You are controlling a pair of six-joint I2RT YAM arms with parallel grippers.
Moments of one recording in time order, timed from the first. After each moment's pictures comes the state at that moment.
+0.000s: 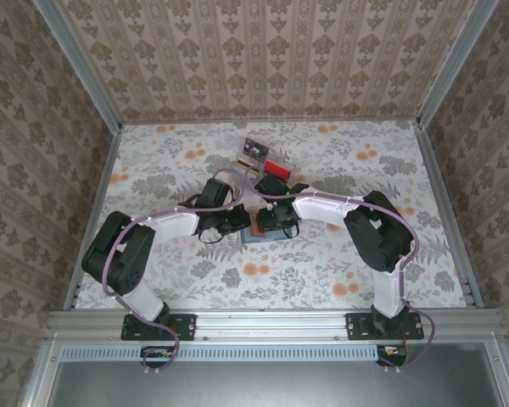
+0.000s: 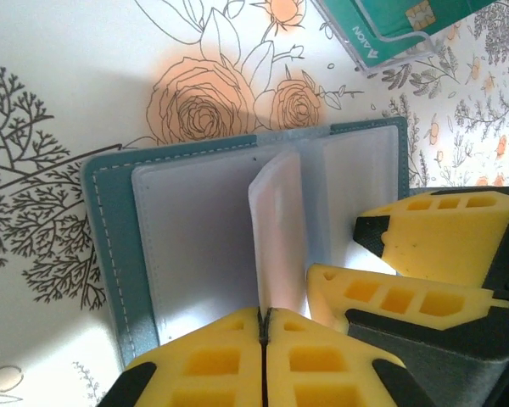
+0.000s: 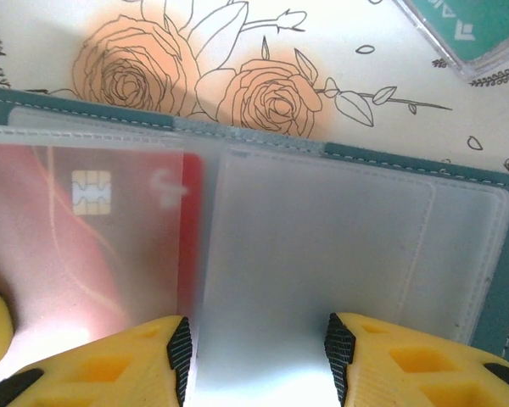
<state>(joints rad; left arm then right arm) -0.58 1.63 0.81 -0.12 0.42 -0.73 0.69 1.94 1.28 -0.54 -0.03 0.49</state>
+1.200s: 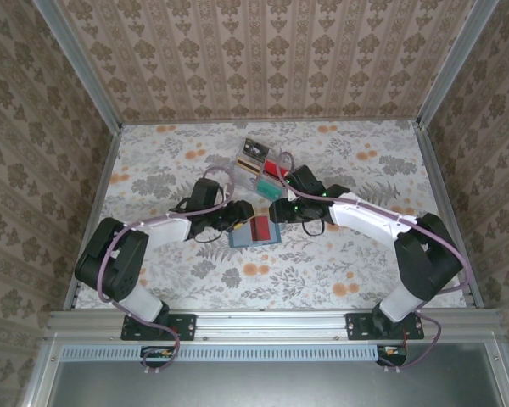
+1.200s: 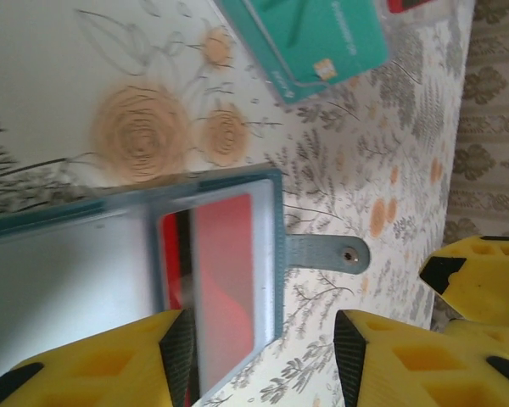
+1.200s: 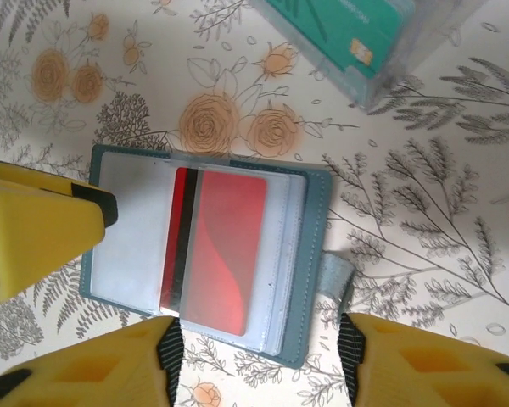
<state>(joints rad) -0.52 1.57 0.71 0.09 0.54 -0.90 0.61 1.63 1.09 -0.45 -0.15 0.50</state>
